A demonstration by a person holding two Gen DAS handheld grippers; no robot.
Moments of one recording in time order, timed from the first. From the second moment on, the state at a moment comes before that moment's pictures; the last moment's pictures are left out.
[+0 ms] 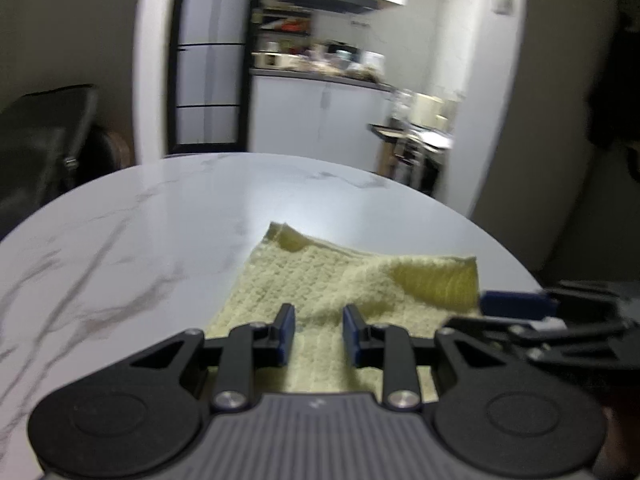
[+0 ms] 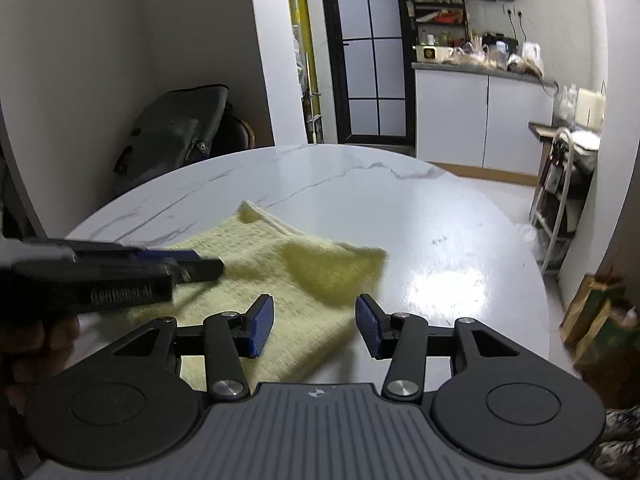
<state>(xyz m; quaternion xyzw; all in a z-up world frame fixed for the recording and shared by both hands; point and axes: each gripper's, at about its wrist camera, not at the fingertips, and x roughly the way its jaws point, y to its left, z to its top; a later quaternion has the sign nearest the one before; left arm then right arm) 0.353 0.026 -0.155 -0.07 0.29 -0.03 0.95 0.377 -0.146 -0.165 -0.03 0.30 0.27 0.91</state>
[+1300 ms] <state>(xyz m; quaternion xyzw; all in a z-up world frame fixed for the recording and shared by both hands) 0.246 0.038 -0.137 -0.06 0.26 -0.03 0.96 0.296 -0.157 -0.155 -0.08 0.28 0.27 0.92</state>
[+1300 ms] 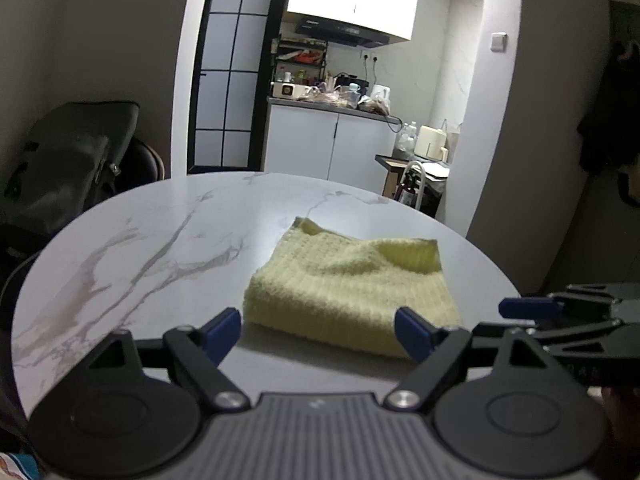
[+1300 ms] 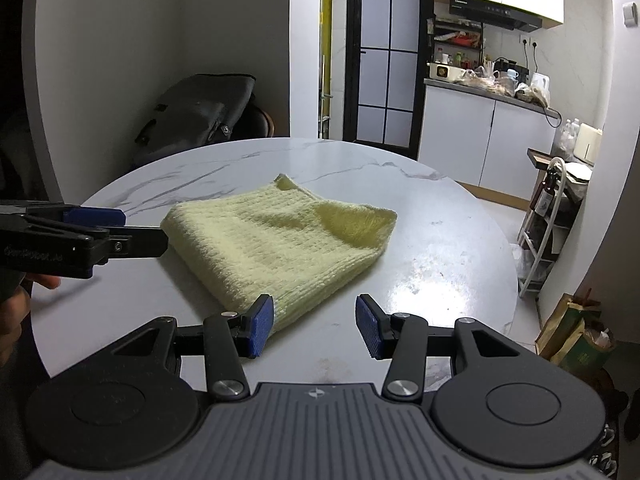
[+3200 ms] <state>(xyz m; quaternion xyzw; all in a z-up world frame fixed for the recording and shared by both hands) 0.182 0.029 -0.153 -0.02 0.27 -0.01 0.96 0.272 -0.144 -0.161 -0.07 0.28 0.31 0.91</state>
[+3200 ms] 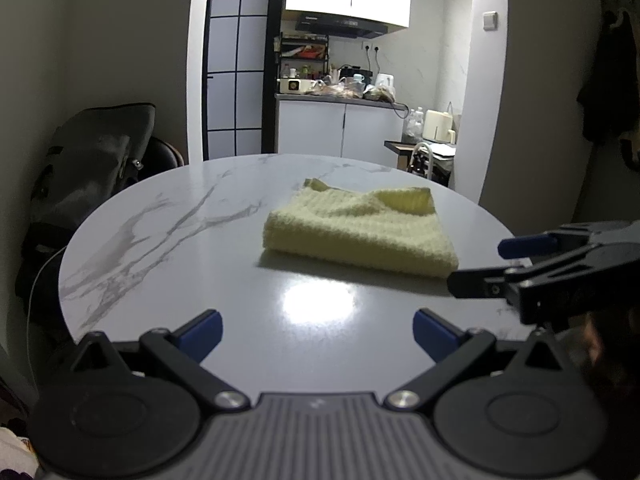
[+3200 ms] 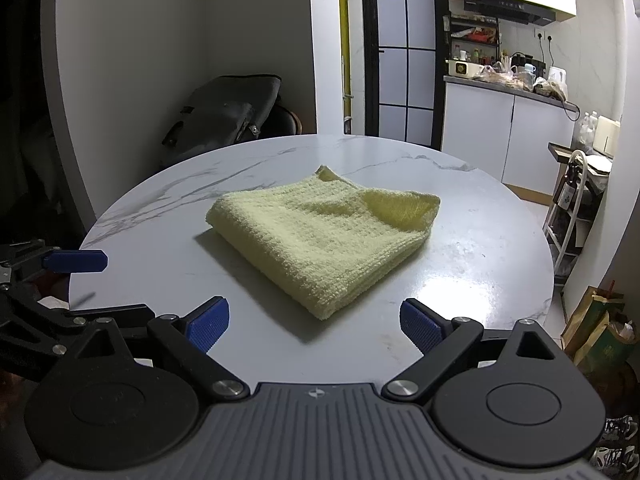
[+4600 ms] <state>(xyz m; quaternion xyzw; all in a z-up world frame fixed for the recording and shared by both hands) 0.188 0.033 -0.162 -0.01 0.29 0.00 0.96 0.273 -0.143 -0.162 -0.06 0.29 0.31 0.91</state>
